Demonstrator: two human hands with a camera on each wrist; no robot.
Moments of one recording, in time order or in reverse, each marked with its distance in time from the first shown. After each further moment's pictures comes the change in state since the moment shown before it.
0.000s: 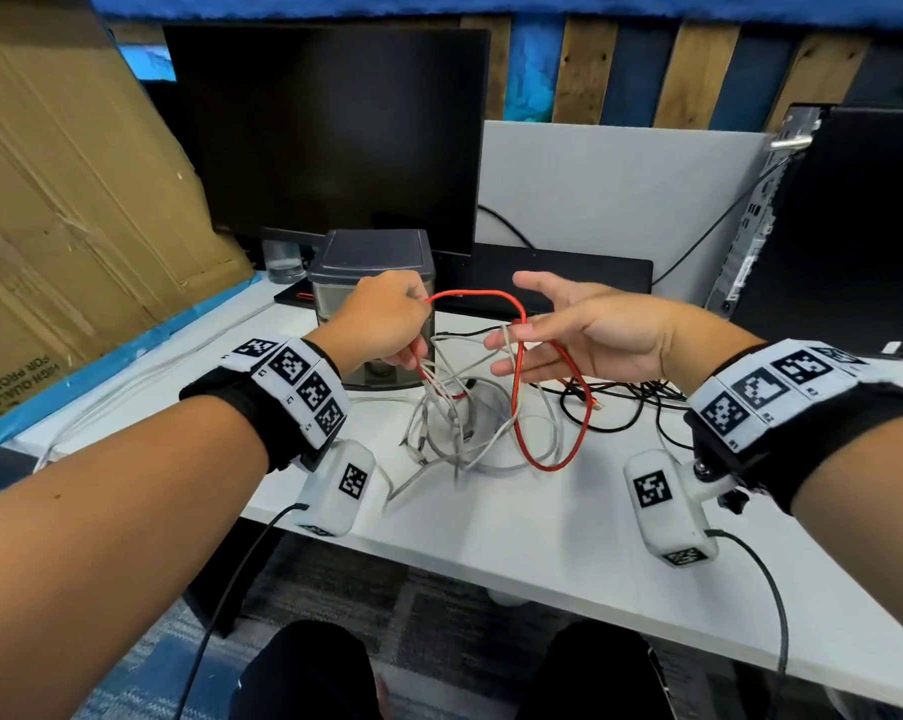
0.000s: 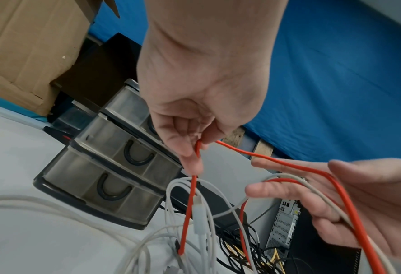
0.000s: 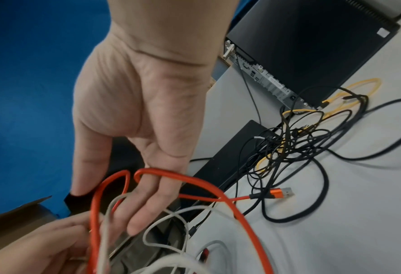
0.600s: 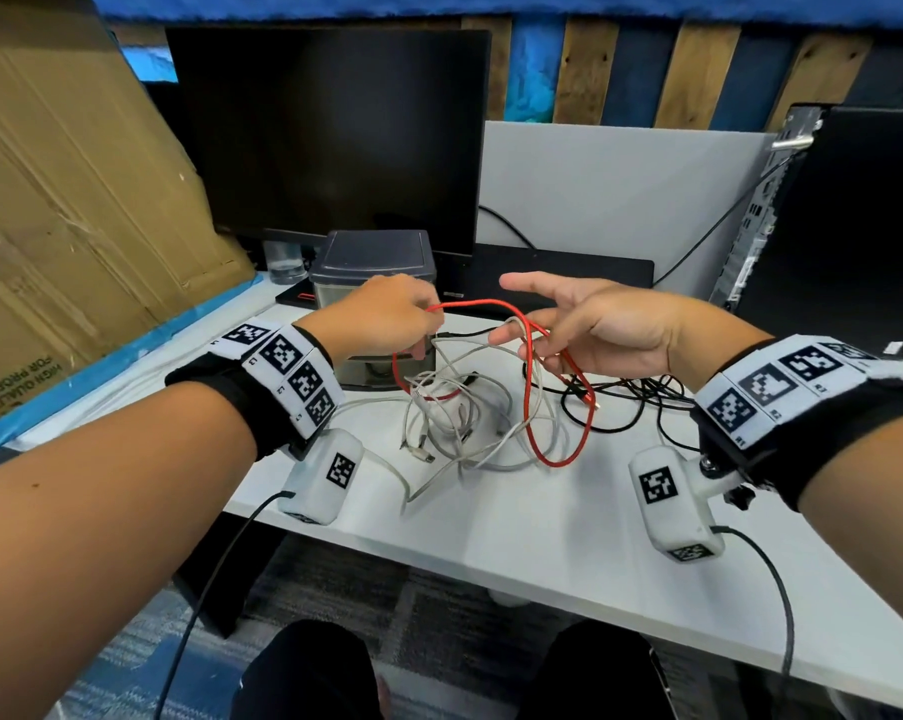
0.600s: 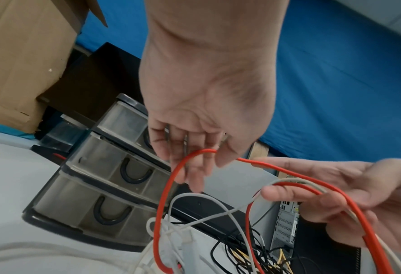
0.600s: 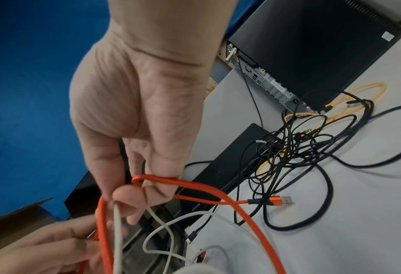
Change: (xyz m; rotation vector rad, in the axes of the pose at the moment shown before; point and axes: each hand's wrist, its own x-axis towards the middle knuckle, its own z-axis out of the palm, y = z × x) left_hand 0.008 0.001 -0.010 0.295 -0.156 0.150; right_hand 0.000 -0.003 -0.007 -0.111 -0.003 -0.033
